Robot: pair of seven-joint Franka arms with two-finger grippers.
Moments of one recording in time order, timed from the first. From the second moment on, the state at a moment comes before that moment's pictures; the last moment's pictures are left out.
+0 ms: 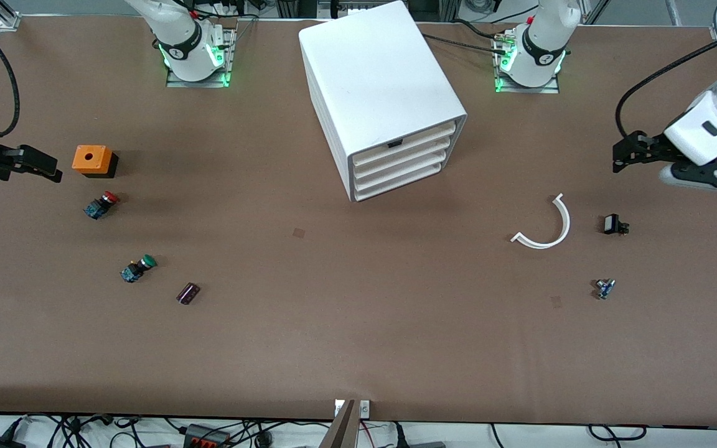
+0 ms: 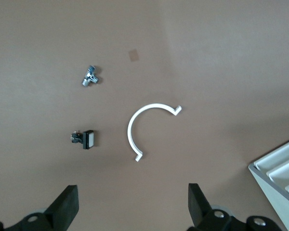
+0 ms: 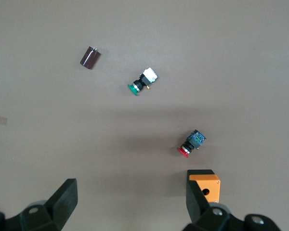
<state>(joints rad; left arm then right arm) -0.01 0.01 -0.04 -1.74 0.03 1.68 0.12 -0.05 0.09 -0.01 -1.63 -0.02 1.67 -0.05</state>
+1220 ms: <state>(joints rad) -0.14 0.37 -0.06 -1.77 -0.84 1.52 0.53 0.26 0.17 0.00 -1.62 0.12 1.75 -0.05</state>
